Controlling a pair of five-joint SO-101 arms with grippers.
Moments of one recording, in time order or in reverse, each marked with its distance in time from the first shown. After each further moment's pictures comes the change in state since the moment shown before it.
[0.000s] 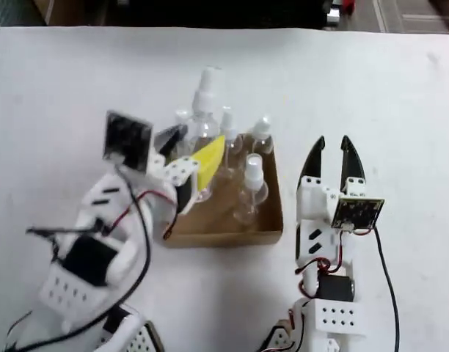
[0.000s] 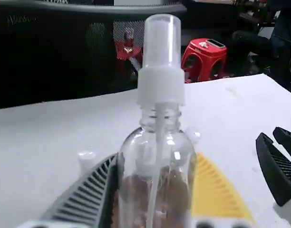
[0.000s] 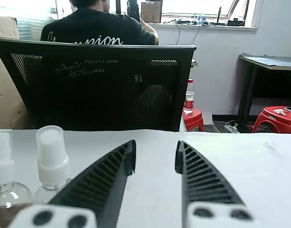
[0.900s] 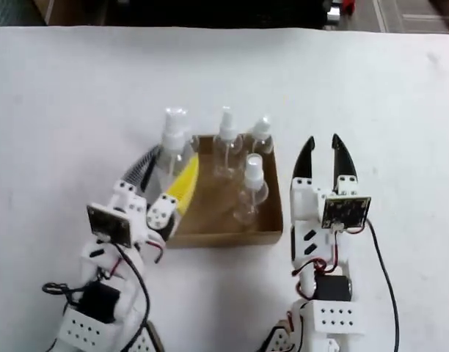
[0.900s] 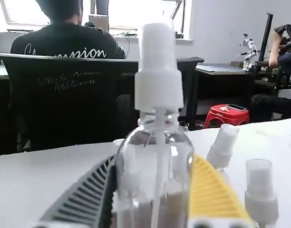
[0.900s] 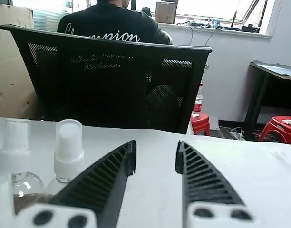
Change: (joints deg) left arm -6.0 -38.9 45.0 -23.6 -5.3; right arm -3.1 0.0 0.0 0.2 3.5
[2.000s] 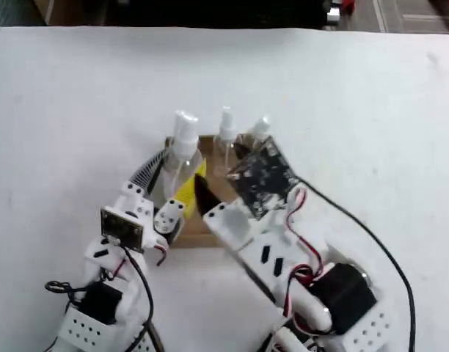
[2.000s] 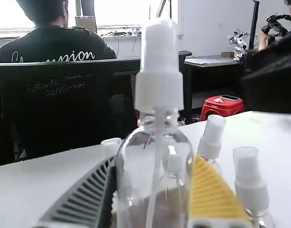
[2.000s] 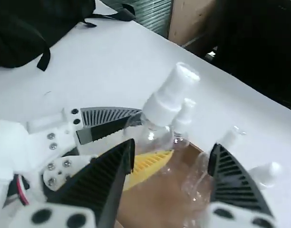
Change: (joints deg) left arm 2.6 0.0 0.0 0.6 -4.7; right arm -40.7 20.9 -65.2 70.0 0.0
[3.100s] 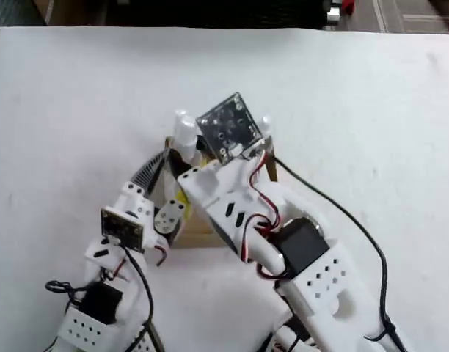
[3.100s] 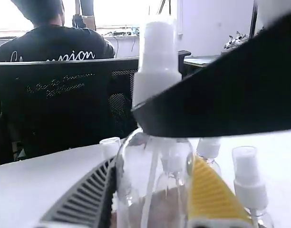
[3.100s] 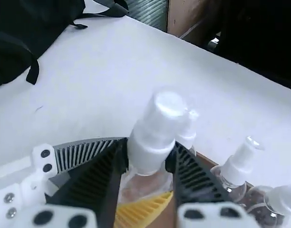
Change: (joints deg) left arm 0.2 0.0 0.0 0.1 0.1; right arm 0.6 15.8 0.7 -14.0 -3.9
